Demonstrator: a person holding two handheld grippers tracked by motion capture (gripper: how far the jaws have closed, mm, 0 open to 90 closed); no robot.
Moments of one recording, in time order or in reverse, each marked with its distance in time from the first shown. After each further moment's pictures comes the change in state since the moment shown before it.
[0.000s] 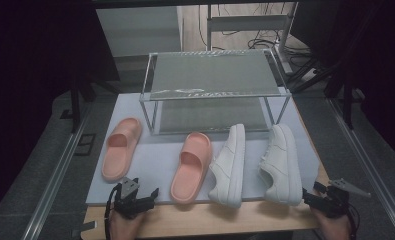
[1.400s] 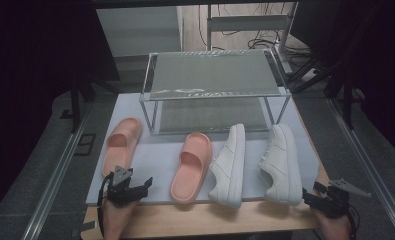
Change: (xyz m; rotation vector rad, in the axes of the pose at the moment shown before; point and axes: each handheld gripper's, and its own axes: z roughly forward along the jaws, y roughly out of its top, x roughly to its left) left arm 0.026 0.030 -0.006 -0.011 0.010 -0.022; right arm 0.000 0.000 0.000 -0.002 0.001 0.003
